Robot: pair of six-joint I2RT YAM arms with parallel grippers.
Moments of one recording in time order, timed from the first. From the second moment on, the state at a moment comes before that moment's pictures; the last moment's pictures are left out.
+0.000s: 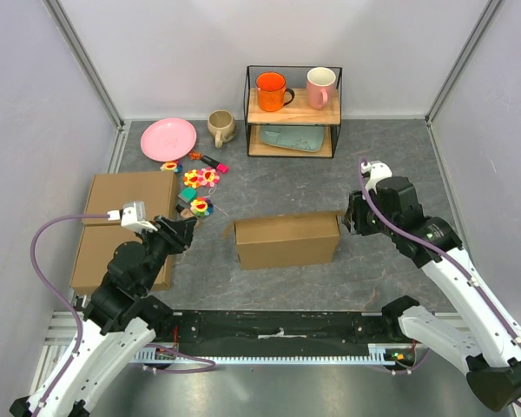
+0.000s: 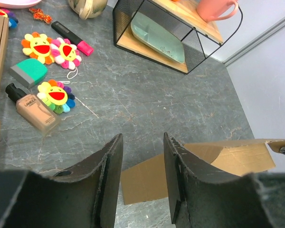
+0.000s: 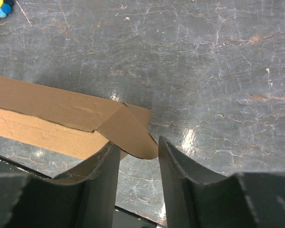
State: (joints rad) left arm -0.56 0.27 0.53 -0.38 -0.31 -0.64; right arm 0.44 0.88 0.98 -0.77 0.00 0.24
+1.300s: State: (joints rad) left arm -0.56 0.50 0.58 -0.30 0.18 -0.40; right arm 0.46 0.84 0.92 -0.72 -0.06 0.28
